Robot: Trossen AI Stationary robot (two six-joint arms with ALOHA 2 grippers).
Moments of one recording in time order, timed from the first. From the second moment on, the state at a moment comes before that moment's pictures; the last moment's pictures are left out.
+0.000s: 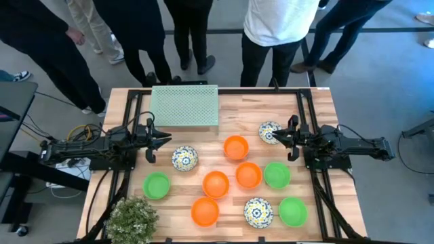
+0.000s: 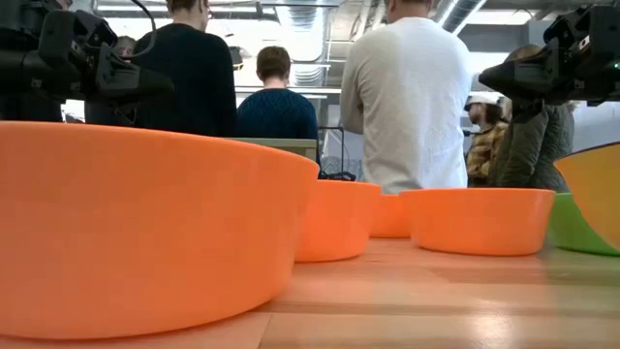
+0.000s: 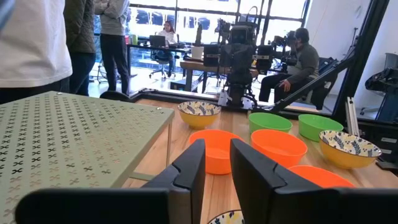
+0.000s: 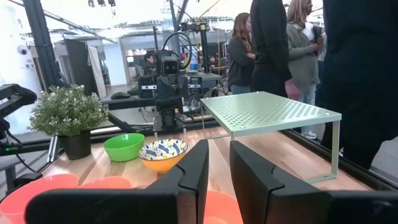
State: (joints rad) left arm 0.09 0.14 0.01 0.16 -0.05 -0.05; right arm -0.04 0.00 0.00 0.10 0.13 0.08
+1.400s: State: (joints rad) left arm 0.09 0.14 0.01 0.19 -0.05 -0.17; right arm -0.04 0.00 0.00 0.11 0.13 0.03
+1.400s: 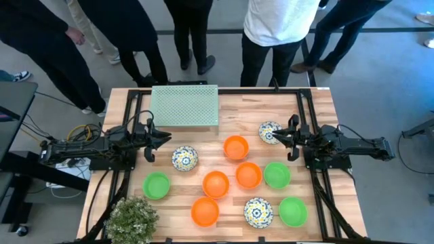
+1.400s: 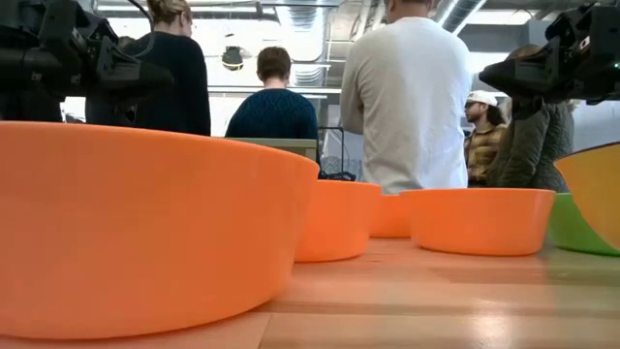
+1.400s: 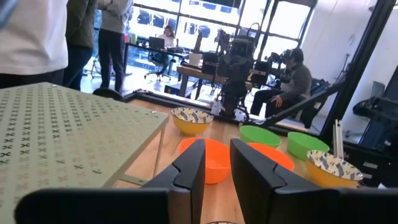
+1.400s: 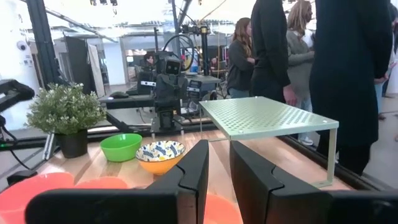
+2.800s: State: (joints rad) left arm -0.14 0.75 0.61 -0.32 0.03 -0.10; right arm -0.04 0.75 0.59 0.10 0.05 -0.16
